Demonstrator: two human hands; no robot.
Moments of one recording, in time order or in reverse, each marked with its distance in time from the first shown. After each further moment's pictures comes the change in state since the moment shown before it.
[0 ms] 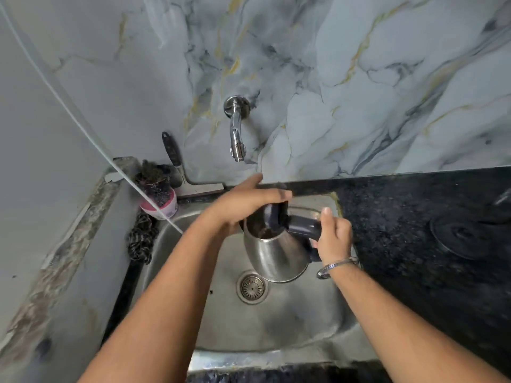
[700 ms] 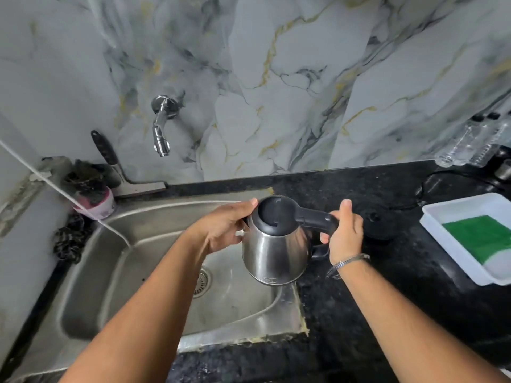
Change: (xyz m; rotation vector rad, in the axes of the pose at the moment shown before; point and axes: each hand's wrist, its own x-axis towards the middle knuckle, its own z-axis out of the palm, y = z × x) left_hand 0.012 -0.021 0.150 -0.371 -0.244 -0.108; right_hand 0.023 -0.025 -0.192 0.219 0.211 0.115
